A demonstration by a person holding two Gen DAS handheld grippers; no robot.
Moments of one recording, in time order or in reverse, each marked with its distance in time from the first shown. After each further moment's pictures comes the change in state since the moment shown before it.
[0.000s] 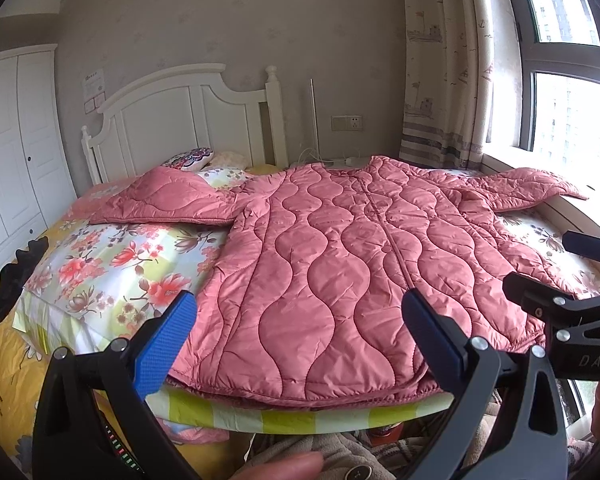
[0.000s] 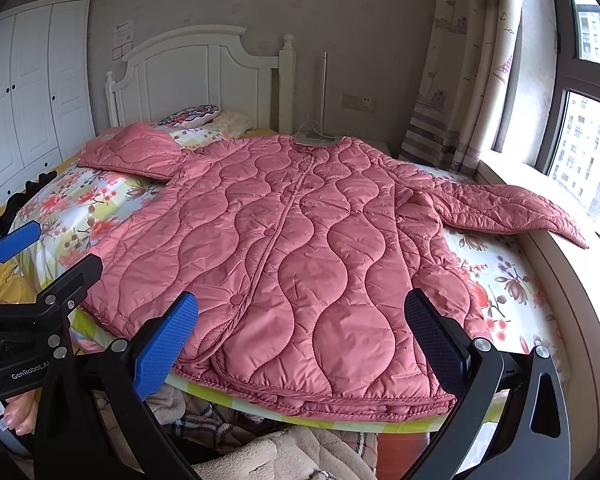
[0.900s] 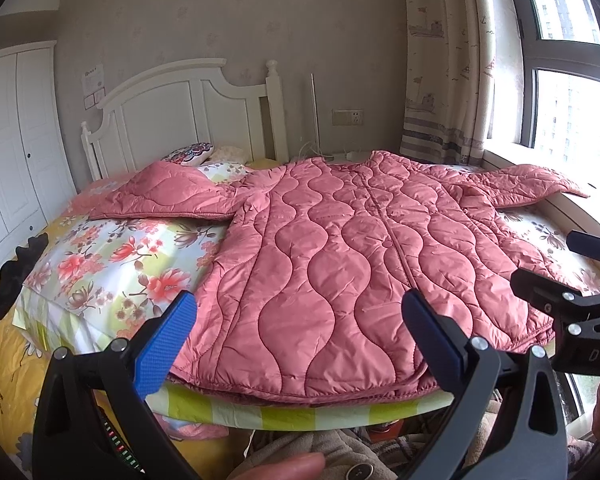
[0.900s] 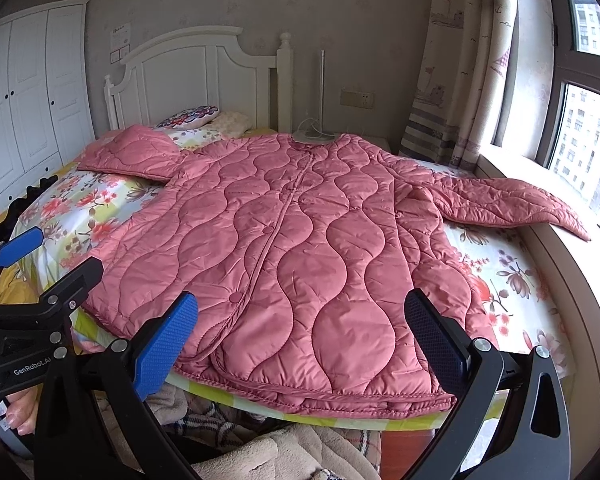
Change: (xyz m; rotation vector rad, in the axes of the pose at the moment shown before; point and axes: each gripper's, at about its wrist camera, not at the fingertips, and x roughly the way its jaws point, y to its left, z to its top) left arm 0.003 -0.001 -0.003 0.001 0.019 0.003; right arm 0.000 -0.006 -0.003 0.035 0.000 0.014
